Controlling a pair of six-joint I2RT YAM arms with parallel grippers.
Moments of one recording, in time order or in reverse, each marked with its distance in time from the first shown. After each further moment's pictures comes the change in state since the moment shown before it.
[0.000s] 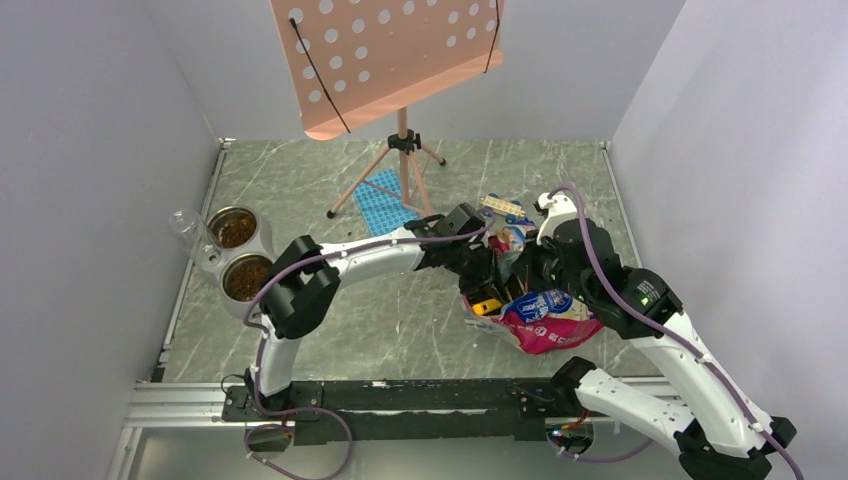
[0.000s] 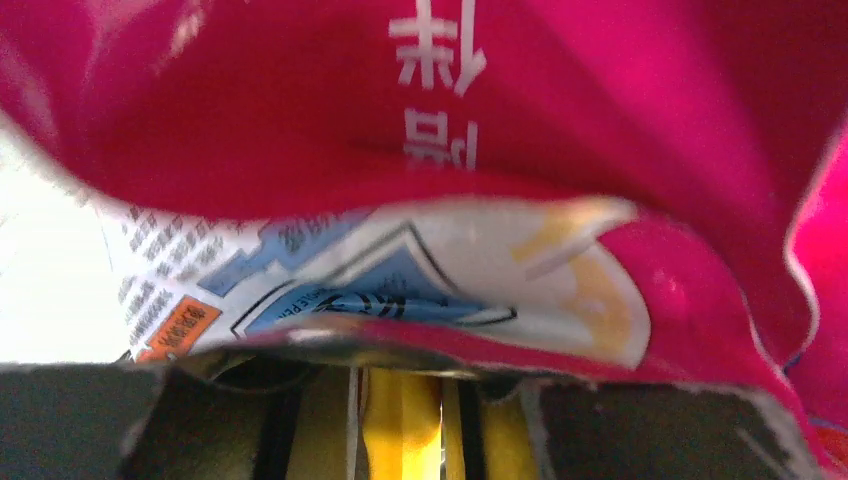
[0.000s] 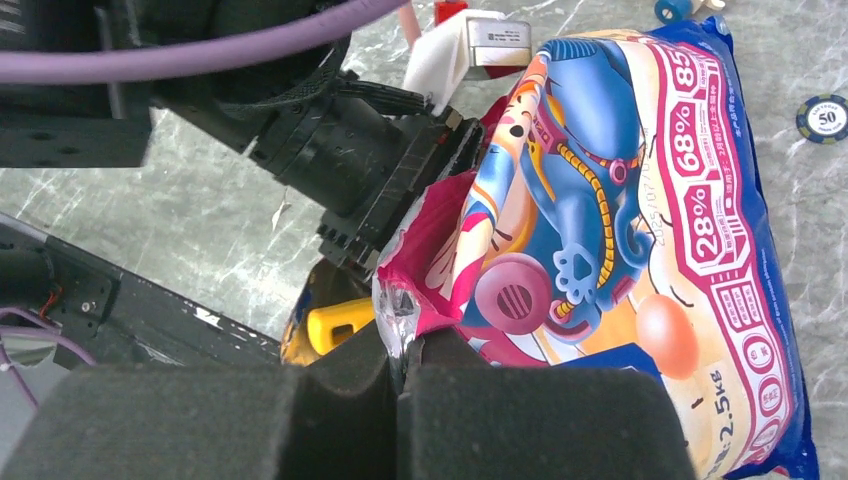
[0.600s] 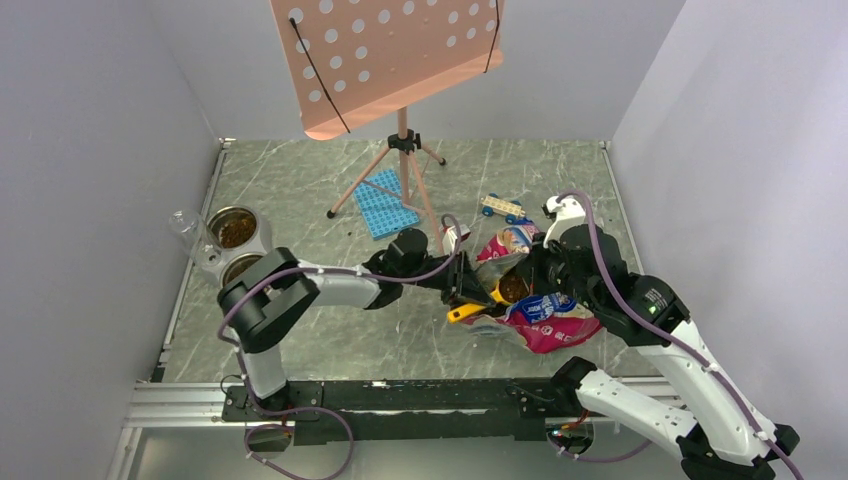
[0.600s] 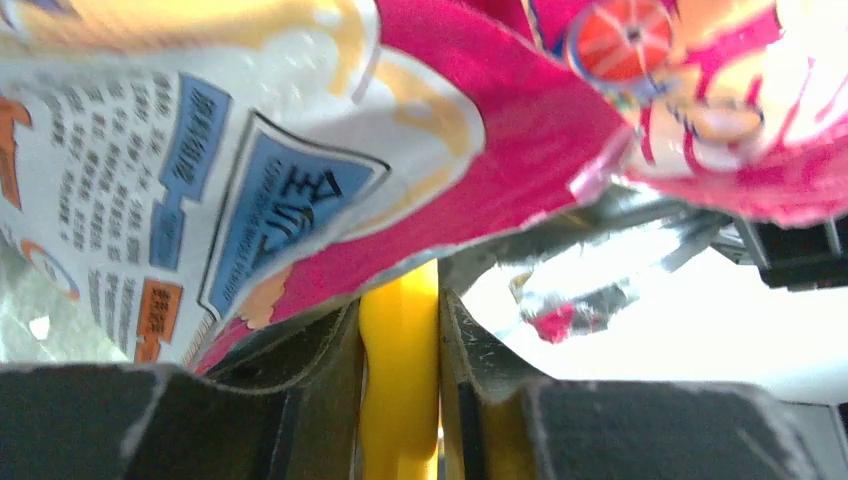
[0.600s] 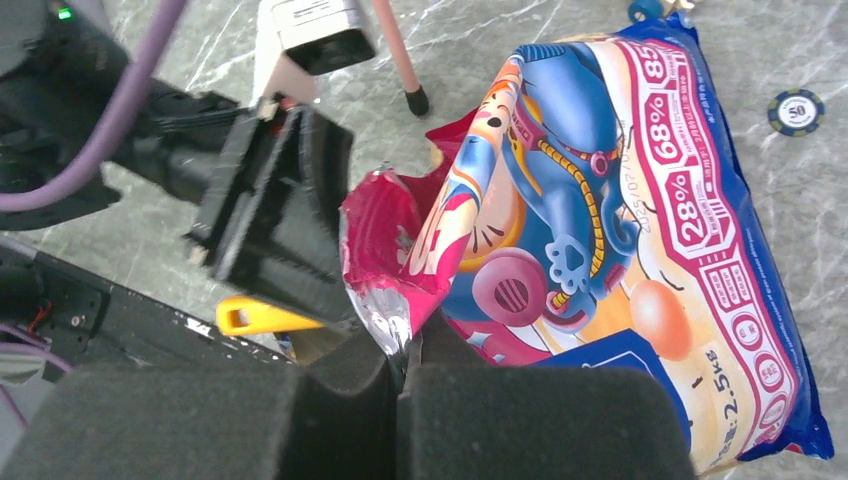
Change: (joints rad) left arm 0.058 -0.180 -0.671 1.236 0.169 -0.234; right arm 0.003 -0.042 -0.015 -0.016 0.033 0.009
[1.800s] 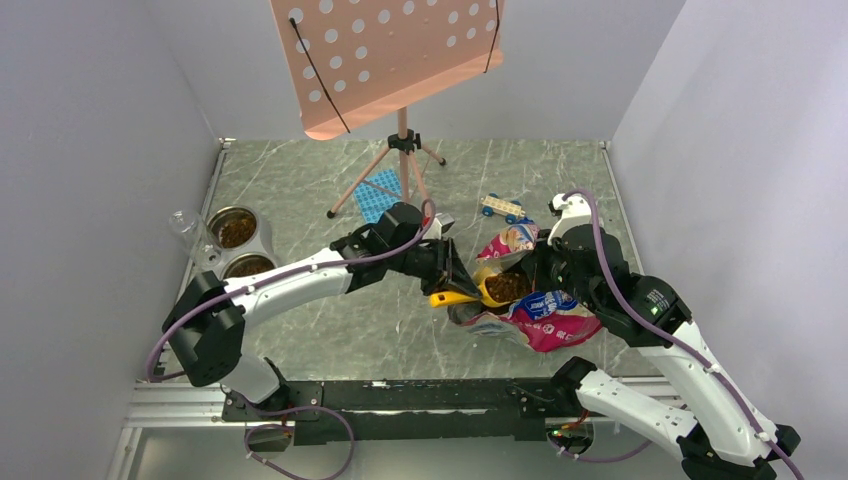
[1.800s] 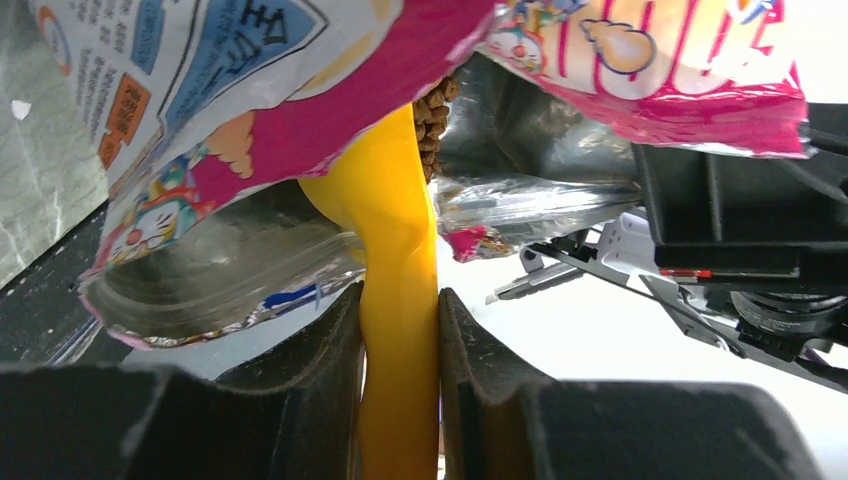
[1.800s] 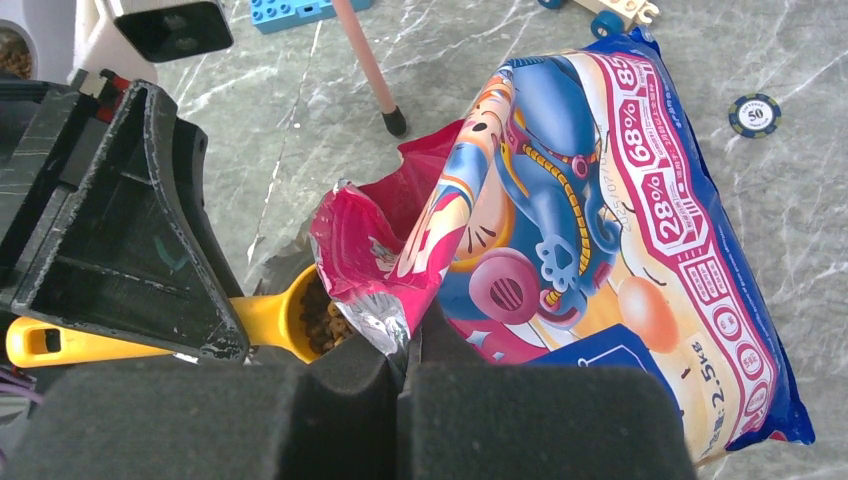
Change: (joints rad) left arm 0.030 -0.315 0.172 -0.812 -0.076 0.034; right arm 0.004 -0.006 0.006 0.008 0.090 0.016
